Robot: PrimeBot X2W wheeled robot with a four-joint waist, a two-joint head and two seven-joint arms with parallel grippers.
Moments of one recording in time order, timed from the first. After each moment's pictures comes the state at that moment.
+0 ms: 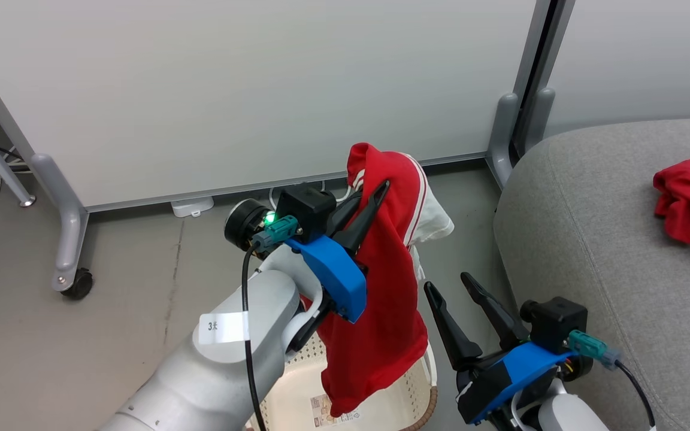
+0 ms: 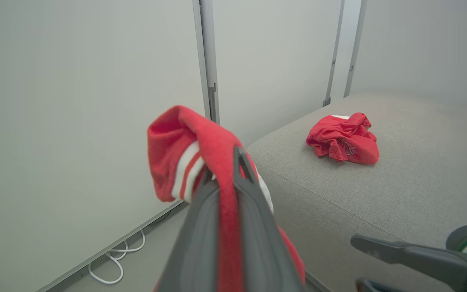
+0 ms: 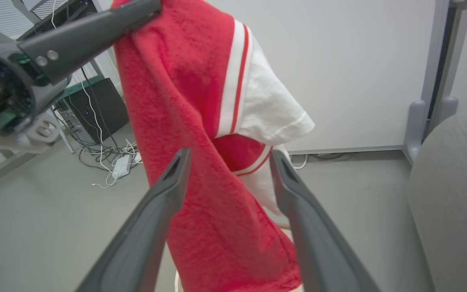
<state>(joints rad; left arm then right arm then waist) -0.78 0.08 -0.94 0.74 -0.71 -0.13 -0.26 -0.20 -0.05 0.30 0.30 0.38 0.13 -0.12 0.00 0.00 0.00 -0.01</state>
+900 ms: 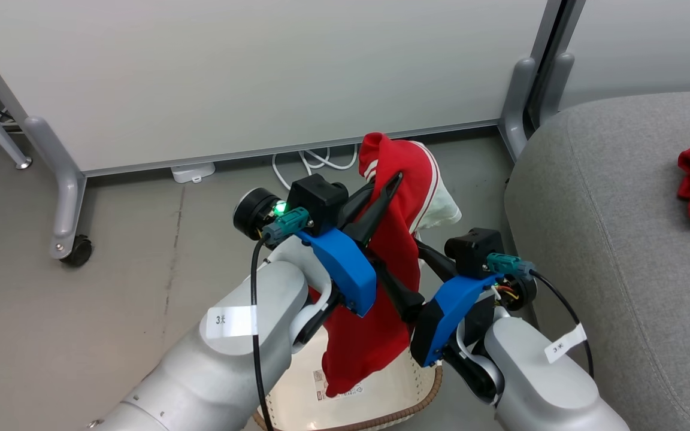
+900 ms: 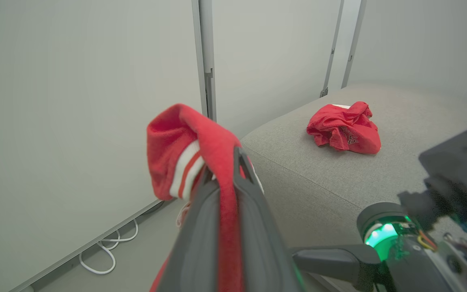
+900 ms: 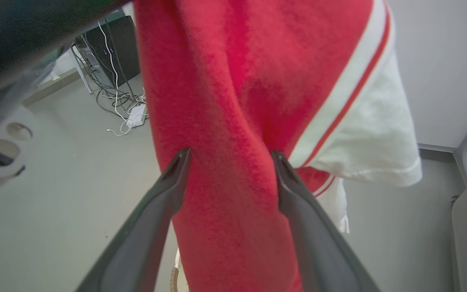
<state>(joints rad) -0.81 0.08 -0.97 0.73 -0.72 -0.13 -0.26 -0.56 -0.05 0.55 0.65 0.47 0.13 -0.09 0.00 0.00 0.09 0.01</state>
